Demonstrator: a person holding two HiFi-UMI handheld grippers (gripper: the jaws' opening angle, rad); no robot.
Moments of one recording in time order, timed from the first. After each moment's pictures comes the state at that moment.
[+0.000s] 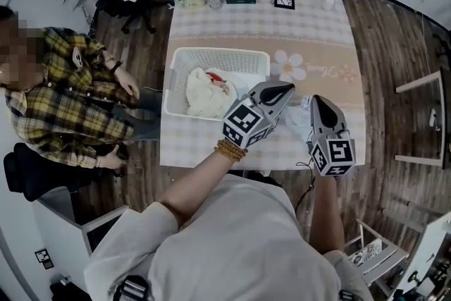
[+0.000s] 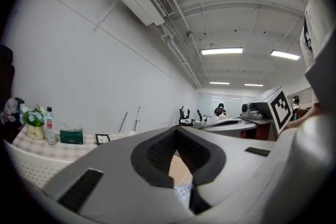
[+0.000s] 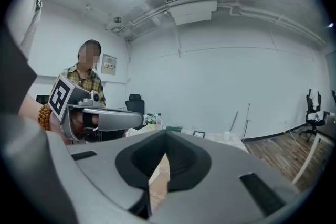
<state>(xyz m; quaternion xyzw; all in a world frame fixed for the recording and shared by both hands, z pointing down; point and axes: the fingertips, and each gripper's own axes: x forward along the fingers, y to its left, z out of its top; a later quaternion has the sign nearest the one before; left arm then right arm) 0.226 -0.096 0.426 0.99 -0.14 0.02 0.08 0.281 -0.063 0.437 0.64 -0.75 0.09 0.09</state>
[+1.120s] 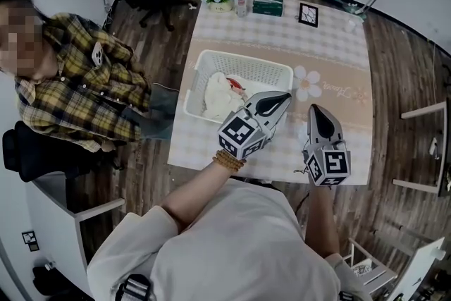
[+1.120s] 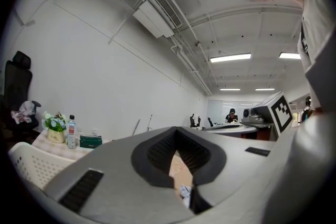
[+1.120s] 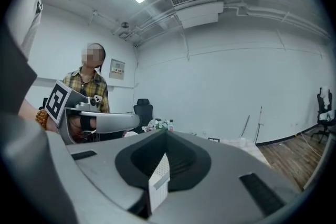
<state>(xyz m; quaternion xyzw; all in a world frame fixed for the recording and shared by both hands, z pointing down) 0.142 -0.116 0.408 0.98 -0.20 -0.02 0.08 0.205 -0.090 0.419 0.61 -0.78 0.07 0.07</state>
